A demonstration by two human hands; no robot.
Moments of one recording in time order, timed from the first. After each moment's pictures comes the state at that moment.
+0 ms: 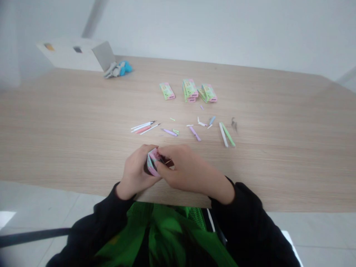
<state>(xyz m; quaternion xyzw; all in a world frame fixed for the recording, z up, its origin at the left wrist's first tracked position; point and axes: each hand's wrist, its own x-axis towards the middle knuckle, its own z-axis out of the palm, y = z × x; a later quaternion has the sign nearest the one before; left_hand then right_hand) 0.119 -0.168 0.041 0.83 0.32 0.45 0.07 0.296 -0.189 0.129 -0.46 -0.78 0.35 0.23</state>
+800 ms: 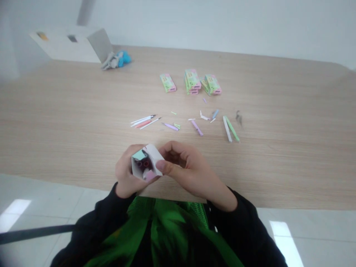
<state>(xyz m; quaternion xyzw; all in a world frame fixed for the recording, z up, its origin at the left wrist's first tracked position) 0.113 -0.180 0.036 0.77 0.32 0.54 0.08 0.298 -0.204 0.104 -0.38 -0.55 0.62 0.41</state>
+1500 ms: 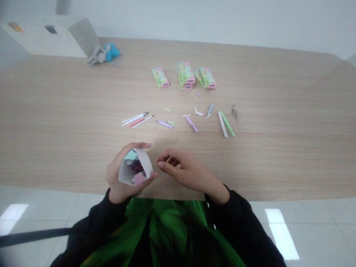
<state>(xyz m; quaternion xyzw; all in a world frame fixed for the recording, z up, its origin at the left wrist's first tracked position) 0.114 -0.187 0.049 0.79 0.38 0.46 0.14 0.313 -0.198 0.064 -0.47 -0.65 0.52 0.30</state>
